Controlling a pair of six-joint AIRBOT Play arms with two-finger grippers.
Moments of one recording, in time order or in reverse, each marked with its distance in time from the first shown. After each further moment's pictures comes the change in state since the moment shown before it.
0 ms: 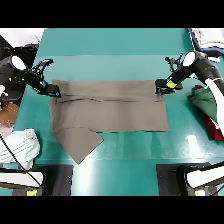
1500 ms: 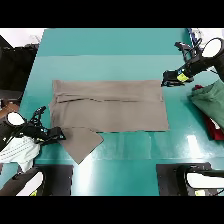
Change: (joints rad) left arm 0.051 0.615 -0.925 -0.161 0.117 -0.326; right arm -0.004 0.194 0.000 0.024 0.043 -0.077
